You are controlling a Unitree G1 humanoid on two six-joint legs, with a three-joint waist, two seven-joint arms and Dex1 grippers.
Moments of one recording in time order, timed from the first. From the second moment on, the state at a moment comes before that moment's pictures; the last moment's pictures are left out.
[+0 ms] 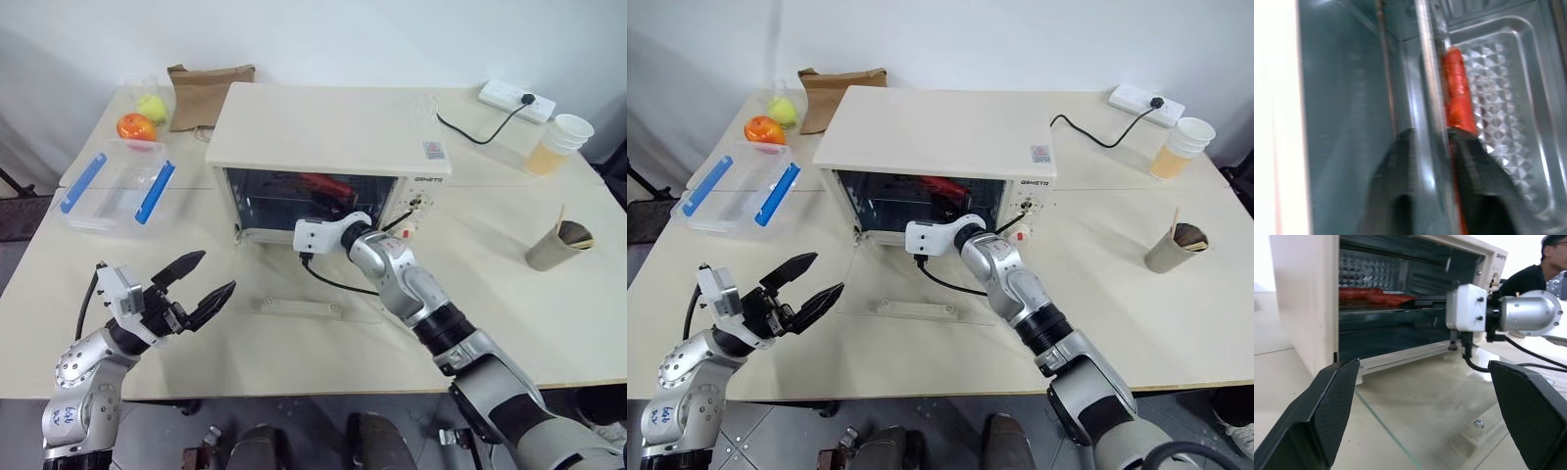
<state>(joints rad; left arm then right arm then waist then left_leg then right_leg) 0.03 0.45 0.34 -0.21 -0.64 0.12 -0.88 -0.83 -0.24 0.48 0.35 -0.81 0.04 0.19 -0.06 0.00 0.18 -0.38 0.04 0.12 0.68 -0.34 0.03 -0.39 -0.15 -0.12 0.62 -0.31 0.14</state>
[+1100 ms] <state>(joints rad) -0.40 0.46 0.27 0.06 -0.63 0.07 -0.93 -0.72 -0.34 0.47 0.08 -0.72 -0.05 0.44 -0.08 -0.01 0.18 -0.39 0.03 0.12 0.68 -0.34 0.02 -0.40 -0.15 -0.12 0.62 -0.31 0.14</state>
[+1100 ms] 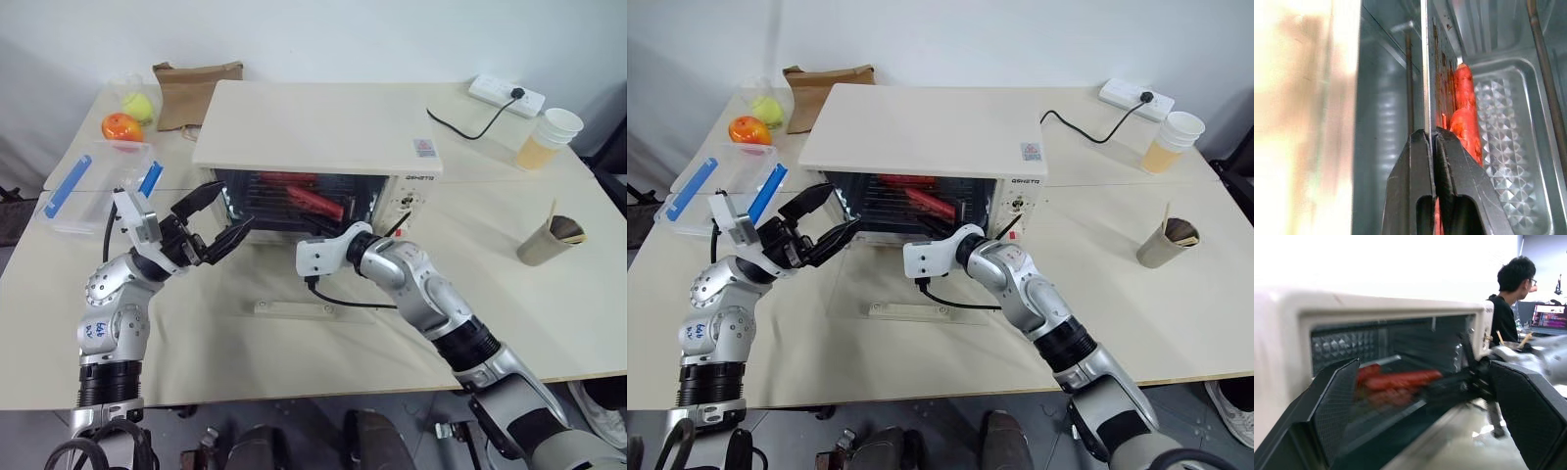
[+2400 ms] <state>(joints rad) -0.23 0.48 0.25 -0.14 -0.68 0.34 -0.89 -0.29 -0.62 0.29 -0.39 -0.56 -0.24 0.58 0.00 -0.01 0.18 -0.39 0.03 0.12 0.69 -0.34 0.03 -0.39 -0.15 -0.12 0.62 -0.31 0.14</state>
